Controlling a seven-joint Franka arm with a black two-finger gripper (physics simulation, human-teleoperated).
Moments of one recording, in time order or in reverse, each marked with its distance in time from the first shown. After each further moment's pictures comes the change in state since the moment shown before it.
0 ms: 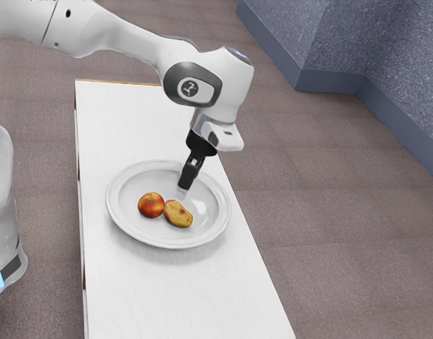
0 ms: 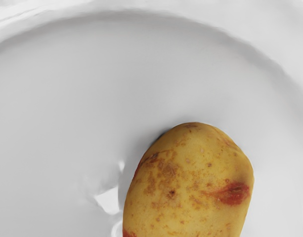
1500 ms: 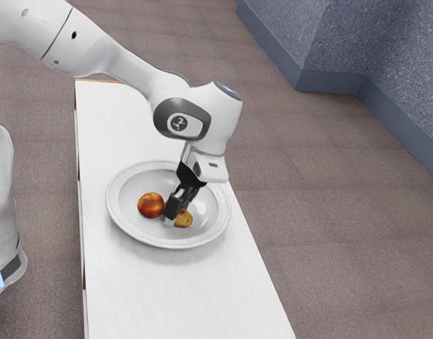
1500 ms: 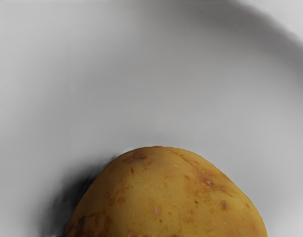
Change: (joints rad) arm -0.005 0.010 -0.069 -0.162 -0.067 0.170 0.179
